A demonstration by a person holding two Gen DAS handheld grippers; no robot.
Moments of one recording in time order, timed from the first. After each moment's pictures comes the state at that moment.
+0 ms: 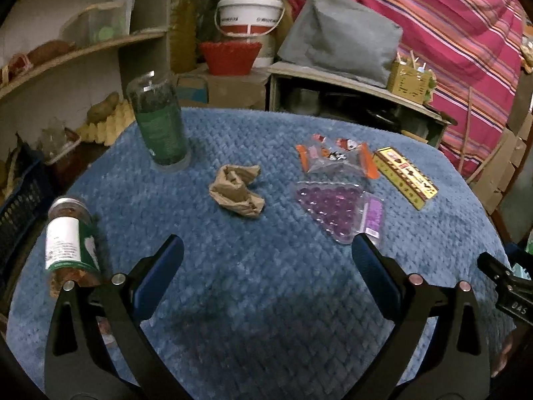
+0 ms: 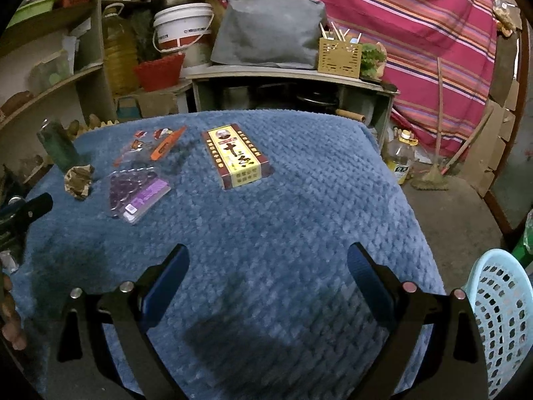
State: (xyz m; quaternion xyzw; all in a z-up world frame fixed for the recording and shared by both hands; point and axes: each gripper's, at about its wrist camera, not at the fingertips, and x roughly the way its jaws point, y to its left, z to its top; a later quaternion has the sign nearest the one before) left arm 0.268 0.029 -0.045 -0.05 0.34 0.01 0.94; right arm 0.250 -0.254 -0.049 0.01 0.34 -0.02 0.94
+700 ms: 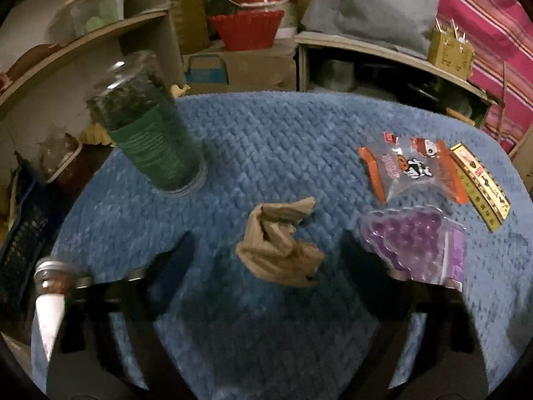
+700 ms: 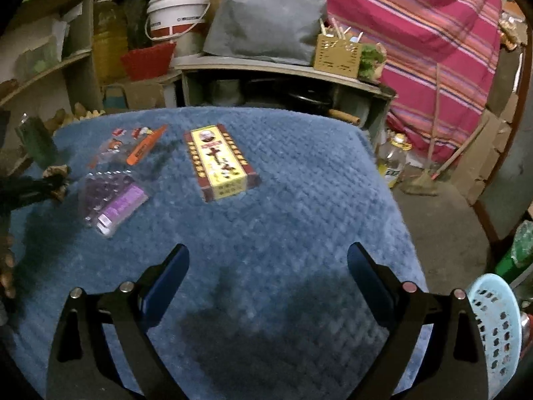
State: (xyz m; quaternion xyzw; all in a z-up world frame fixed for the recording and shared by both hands) left arm 0.369 0.054 -0.068 0.00 0.41 0.06 0.91; right arm 0.286 -0.252 -0.044 -0.02 0.36 -0.03 0.93
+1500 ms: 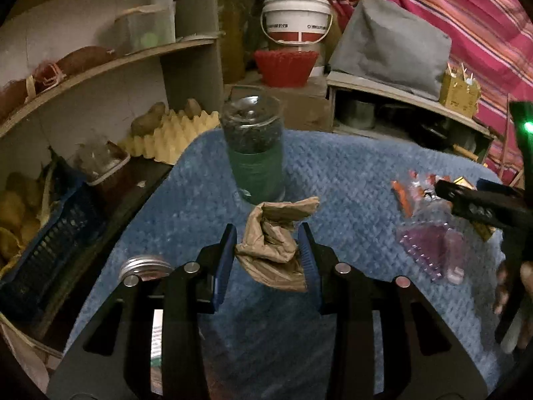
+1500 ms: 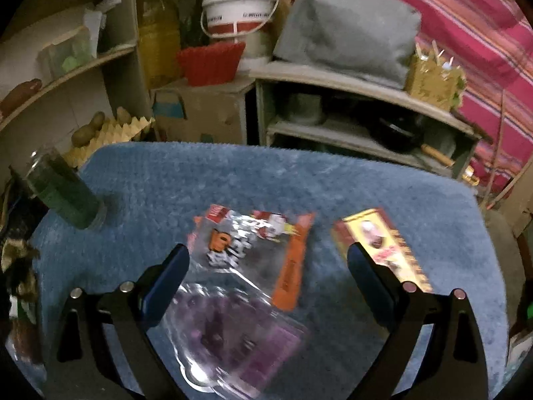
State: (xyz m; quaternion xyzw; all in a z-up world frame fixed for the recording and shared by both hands) left arm 0.304 0.117 -0.023 -0.02 0.33 0.10 0.94; right arm 0.418 -0.104 -0.031 -0.02 0.37 0.07 0.93
